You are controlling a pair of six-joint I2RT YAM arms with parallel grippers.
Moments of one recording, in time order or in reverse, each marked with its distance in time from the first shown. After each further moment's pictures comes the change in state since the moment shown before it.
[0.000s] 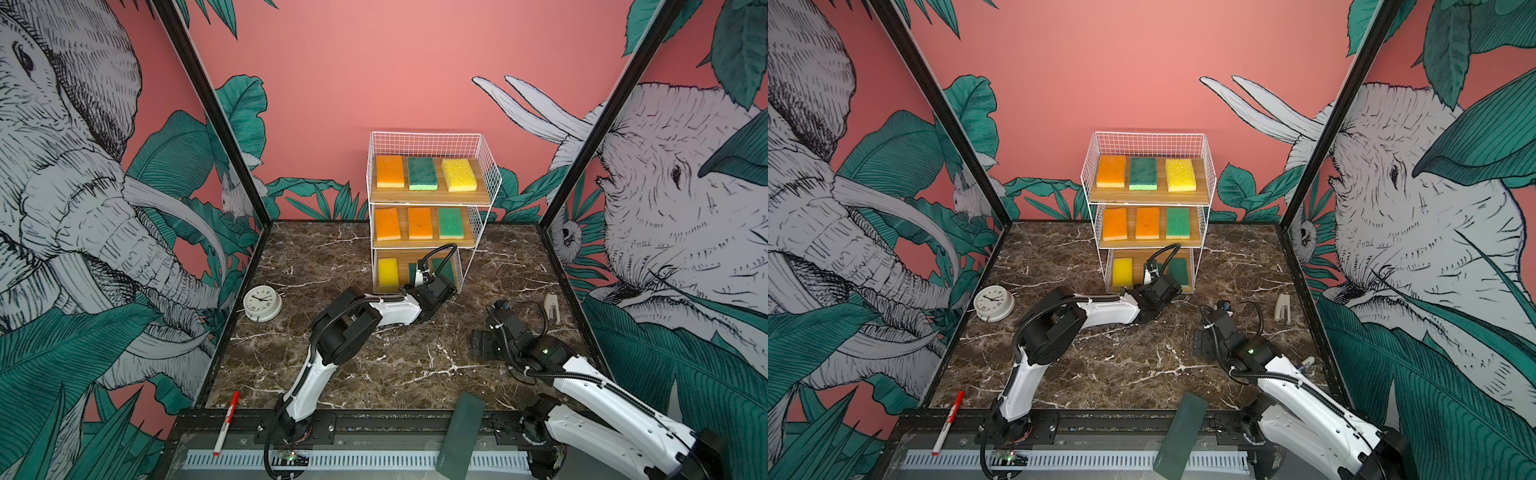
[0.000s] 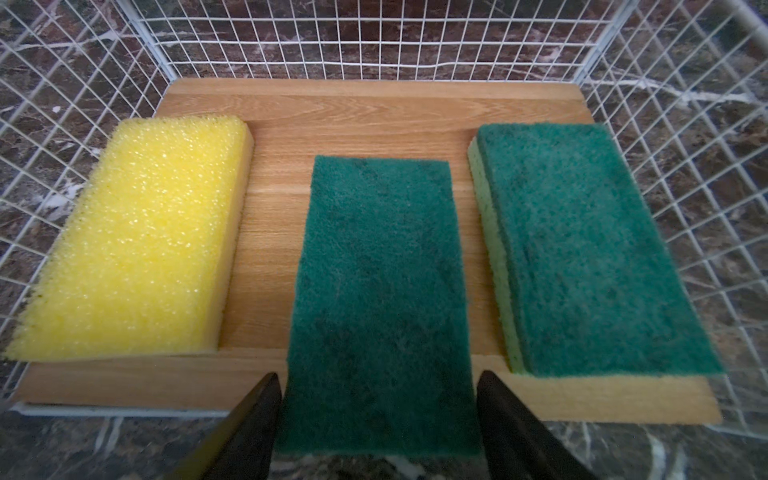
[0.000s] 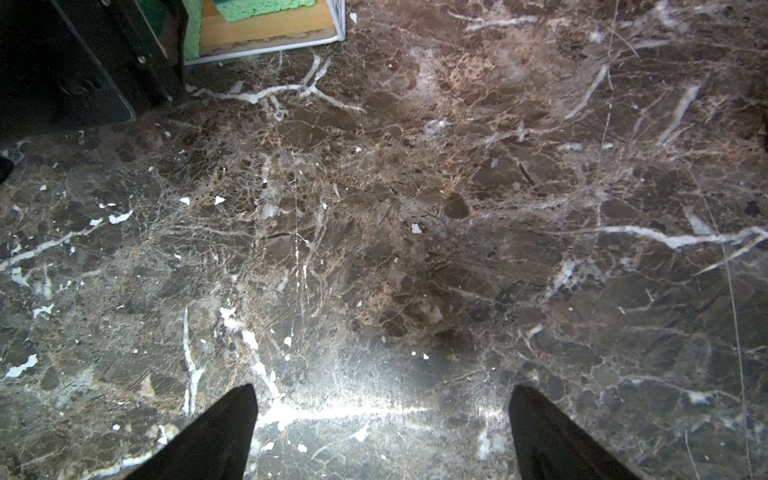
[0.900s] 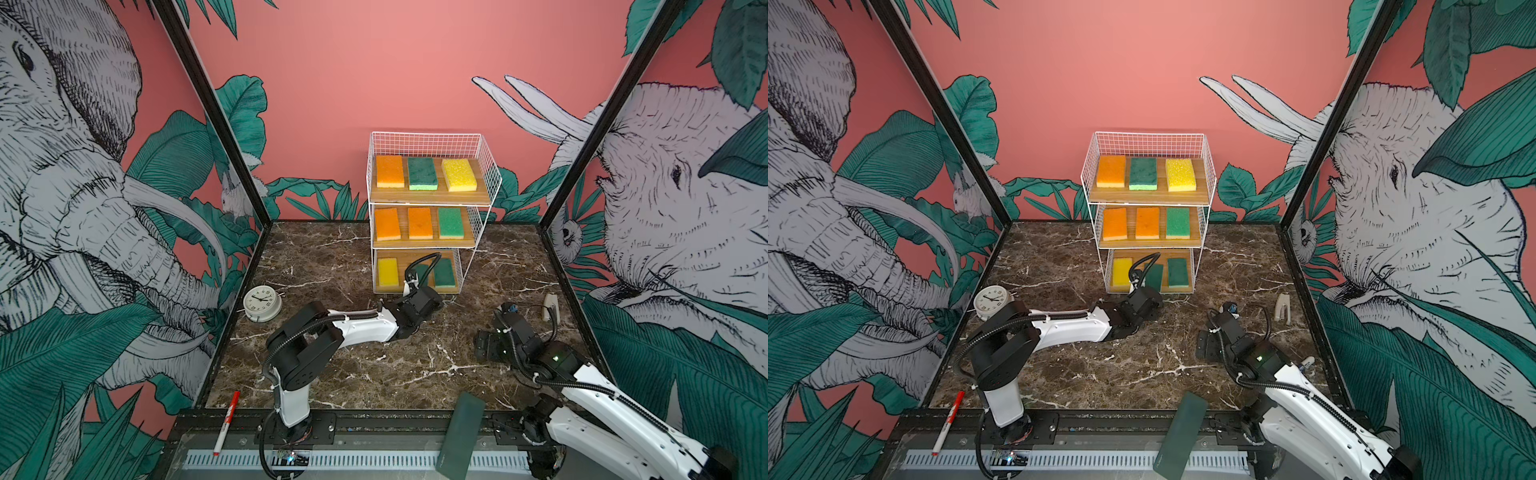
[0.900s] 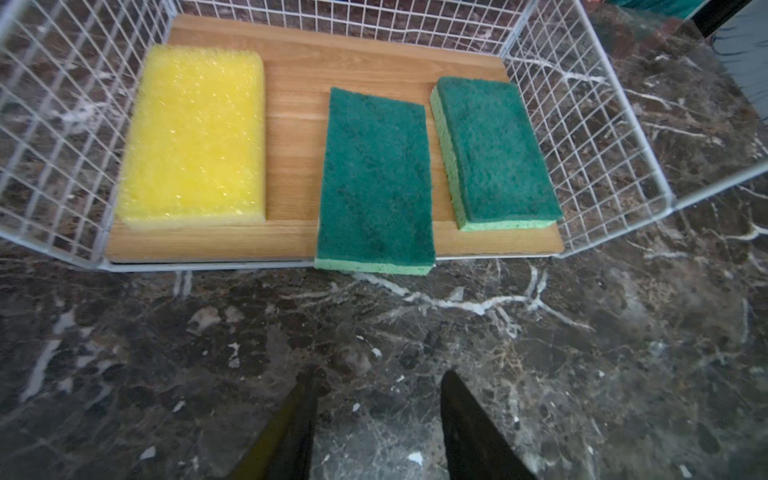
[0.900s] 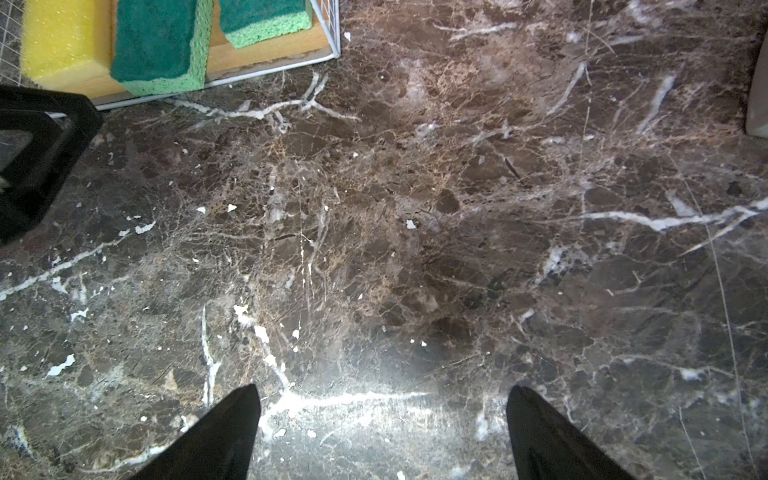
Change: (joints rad) left arm -0.047 -0.335 -0.348 0.073 0.200 -0.084; right arm 0.000 -0.078 0.000 -0.050 0.000 0.043
